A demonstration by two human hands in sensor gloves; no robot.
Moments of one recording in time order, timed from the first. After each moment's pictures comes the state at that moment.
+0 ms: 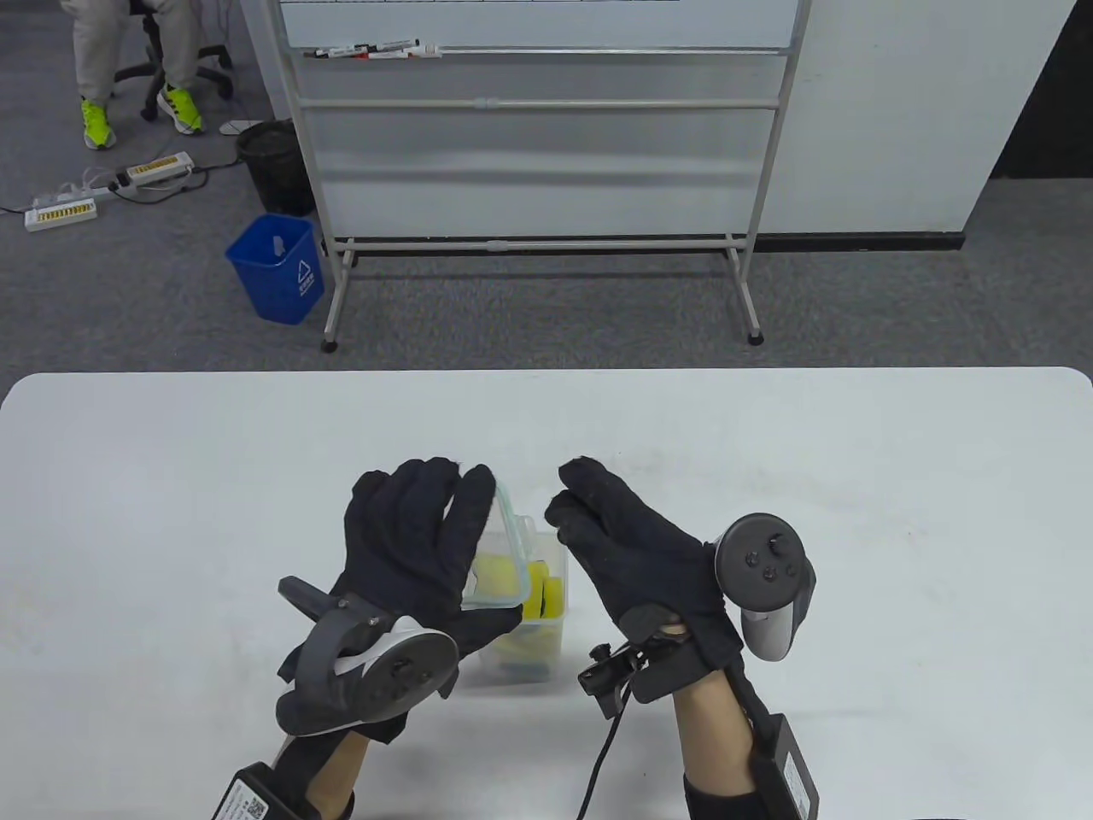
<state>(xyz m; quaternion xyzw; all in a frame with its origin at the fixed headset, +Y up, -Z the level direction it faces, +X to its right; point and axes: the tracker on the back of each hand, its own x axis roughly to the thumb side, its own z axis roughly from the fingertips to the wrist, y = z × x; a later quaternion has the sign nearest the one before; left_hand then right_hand) -0.141 -0.519 -0.262 0.30 -0.27 0.04 0.91 0.092 -0.566 -0.323 0.20 -0.09 0.75 0.62</state>
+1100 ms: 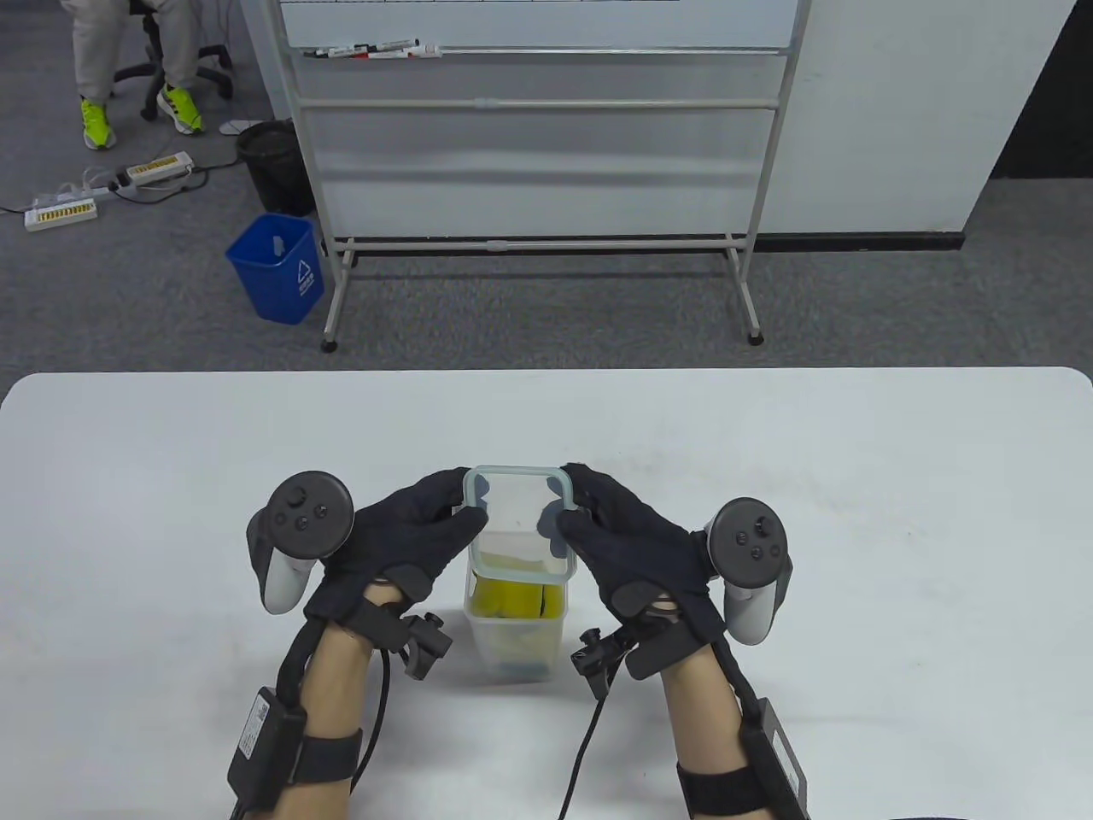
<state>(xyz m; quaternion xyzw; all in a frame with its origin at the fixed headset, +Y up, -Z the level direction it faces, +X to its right) -0.206 -0.595 -0.375 0.03 -0.17 0.50 0.85 0.092 -0.594 -0.350 0.15 -0.07 0.74 0.65</state>
